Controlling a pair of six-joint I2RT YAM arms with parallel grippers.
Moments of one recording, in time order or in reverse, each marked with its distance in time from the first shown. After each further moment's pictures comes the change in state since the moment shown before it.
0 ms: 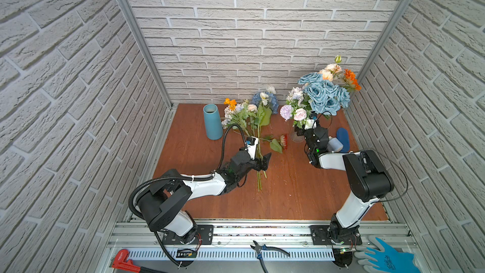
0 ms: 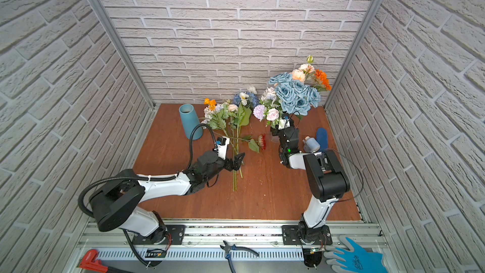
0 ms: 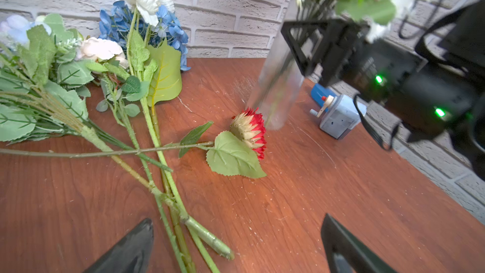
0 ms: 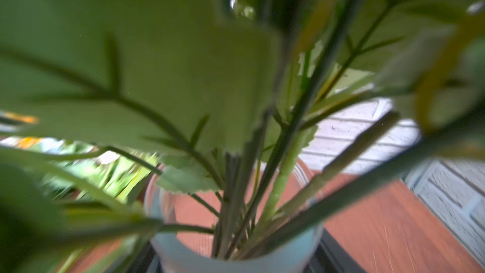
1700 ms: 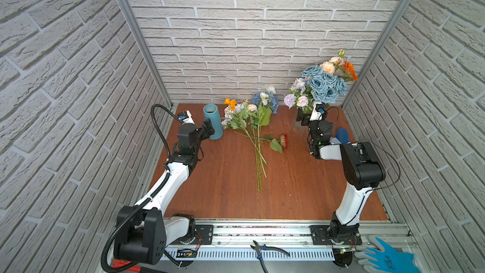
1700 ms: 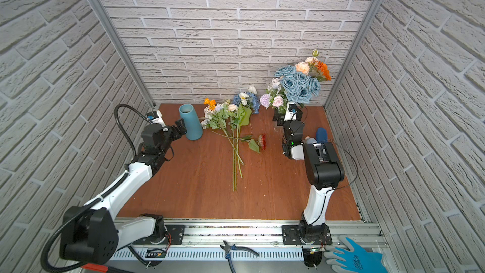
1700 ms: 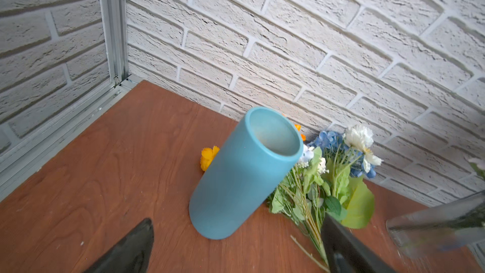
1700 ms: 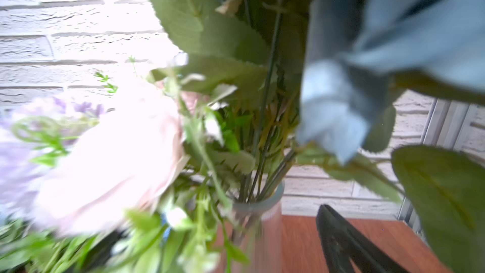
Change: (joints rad) left arm 0.722 -0.275 0.173 -0.441 0.053 -0.101; right arm -0.063 0.063 0.038 0.134 -0.047 0.071
